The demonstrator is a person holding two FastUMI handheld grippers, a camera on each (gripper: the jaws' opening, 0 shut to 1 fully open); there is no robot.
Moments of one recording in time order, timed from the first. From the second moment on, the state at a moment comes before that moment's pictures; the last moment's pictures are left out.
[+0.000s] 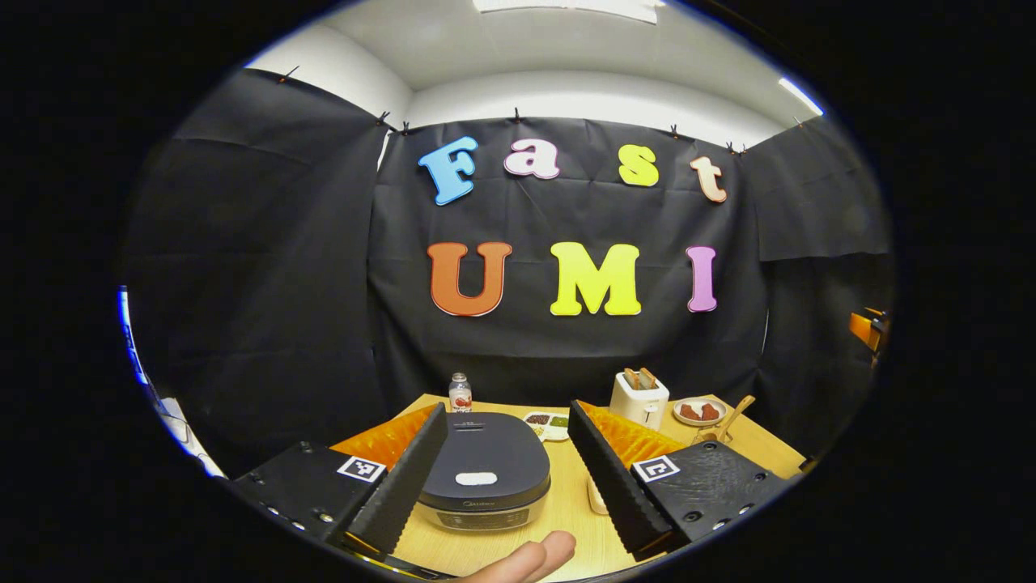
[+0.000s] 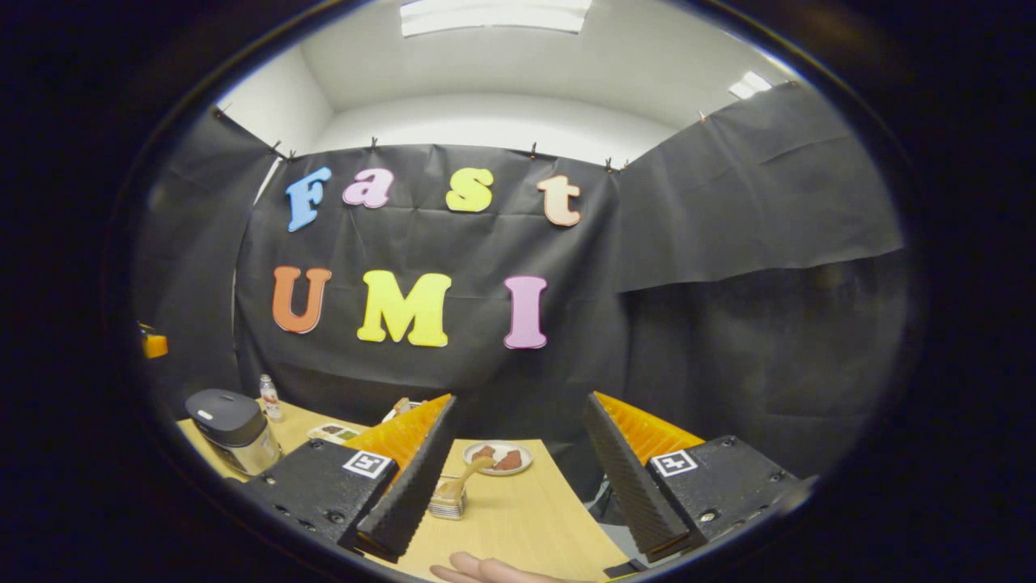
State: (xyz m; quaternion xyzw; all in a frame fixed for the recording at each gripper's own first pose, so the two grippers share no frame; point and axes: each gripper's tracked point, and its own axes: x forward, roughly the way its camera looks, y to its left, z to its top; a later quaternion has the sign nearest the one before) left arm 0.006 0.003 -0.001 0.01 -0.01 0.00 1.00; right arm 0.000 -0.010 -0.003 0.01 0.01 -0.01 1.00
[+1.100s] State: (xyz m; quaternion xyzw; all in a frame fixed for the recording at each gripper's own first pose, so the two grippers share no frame) left arm 0.038 0.052 -0.042 -0.03 0.01 0.04 1.00; right arm 0.011 0.021 -0.062 0.02 0.03 0.02 1.00
